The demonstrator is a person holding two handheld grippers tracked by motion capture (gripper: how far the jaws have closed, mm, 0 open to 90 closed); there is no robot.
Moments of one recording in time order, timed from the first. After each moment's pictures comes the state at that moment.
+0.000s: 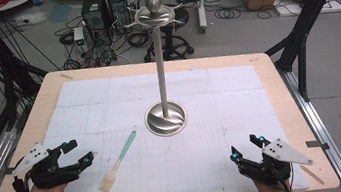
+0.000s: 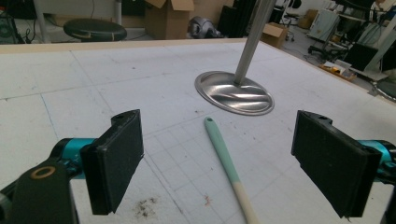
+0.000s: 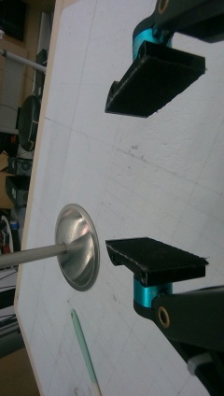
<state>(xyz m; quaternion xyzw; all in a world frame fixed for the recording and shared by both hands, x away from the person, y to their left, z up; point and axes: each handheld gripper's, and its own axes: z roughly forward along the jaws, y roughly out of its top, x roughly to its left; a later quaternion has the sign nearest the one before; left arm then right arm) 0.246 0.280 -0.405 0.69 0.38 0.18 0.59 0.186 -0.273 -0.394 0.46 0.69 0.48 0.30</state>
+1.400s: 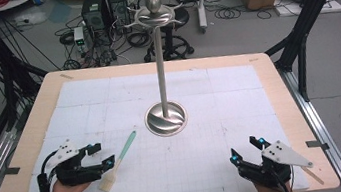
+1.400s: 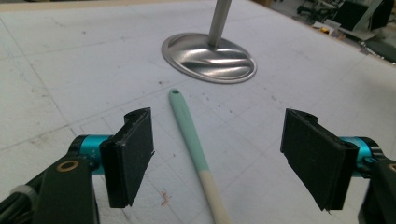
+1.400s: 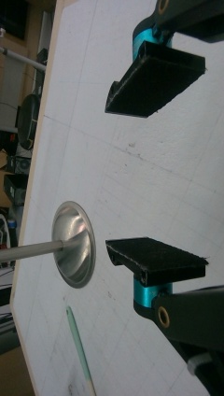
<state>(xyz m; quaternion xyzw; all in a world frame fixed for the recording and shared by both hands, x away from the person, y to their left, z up) 0.258 0.231 -0.423 0.75 0.37 0.14 0.53 0.181 -0.272 -0.395 0.45 0.69 0.47 0.31</state>
